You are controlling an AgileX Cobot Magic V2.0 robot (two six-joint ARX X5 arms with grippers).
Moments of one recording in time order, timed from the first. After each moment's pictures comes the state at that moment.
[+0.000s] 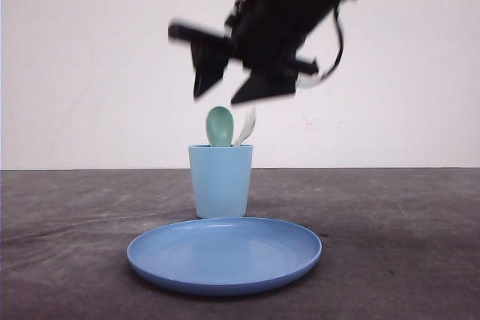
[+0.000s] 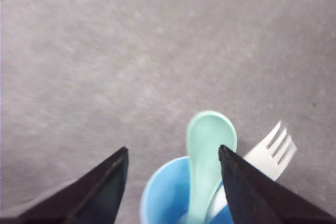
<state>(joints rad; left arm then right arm) -0.62 0.60 0.81 -0.64 -0.02 -0.25 0.79 1.53 0.99 0.14 0.11 0.26</state>
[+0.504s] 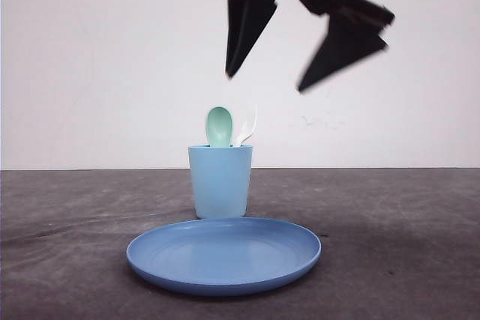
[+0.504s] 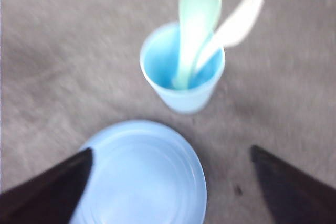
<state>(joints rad) -0.62 0.61 0.81 -0.65 -0.02 -0.25 0.83 1.34 0.99 -0.42 0.10 0.34</state>
